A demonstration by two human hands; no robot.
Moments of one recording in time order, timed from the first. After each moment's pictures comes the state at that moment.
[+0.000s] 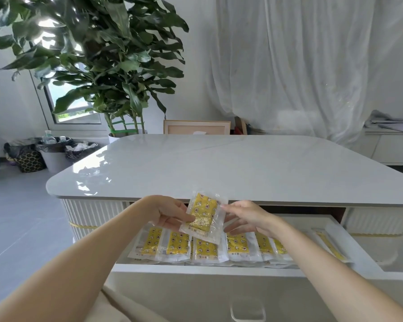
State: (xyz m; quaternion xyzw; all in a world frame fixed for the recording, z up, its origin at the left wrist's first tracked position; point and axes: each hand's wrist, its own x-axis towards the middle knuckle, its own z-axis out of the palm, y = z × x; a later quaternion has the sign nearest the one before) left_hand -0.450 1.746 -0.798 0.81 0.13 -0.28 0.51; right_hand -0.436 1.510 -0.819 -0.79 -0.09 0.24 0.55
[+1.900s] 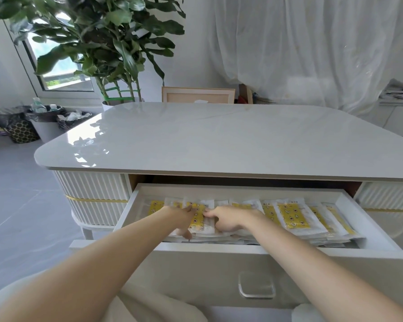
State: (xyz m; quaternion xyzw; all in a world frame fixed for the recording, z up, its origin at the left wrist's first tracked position) left_hand -0.454 1.721 -0.883 0.94 -0.07 -0.30 -0.12; right_hand -0.429 1.573 -0.883 -0.93 -0.26 0.25 0.05
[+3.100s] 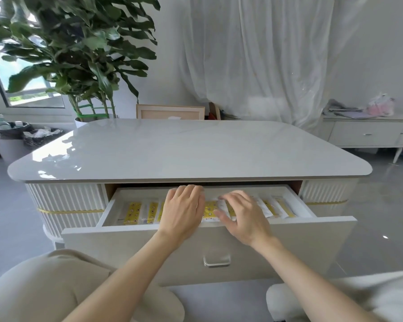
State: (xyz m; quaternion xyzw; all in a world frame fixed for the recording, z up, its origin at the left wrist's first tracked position) left_hand -0.514 1.646 -0.864 0.93 -0.11 0.32 0.10; right_hand -0.507 1.467 -0.875 -0.91 -0.23 -0.28 0.21
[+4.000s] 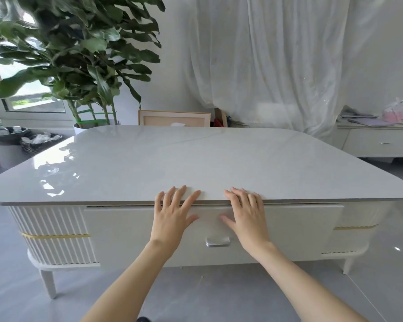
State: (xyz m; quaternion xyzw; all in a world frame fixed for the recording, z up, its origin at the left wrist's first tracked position) left_hand -0.415 1.693 -0.896 0.94 -0.10 0.33 -0.02; right_hand -0.396 1.487 -0.894 -0.91 -0.16 -0.37 0.05
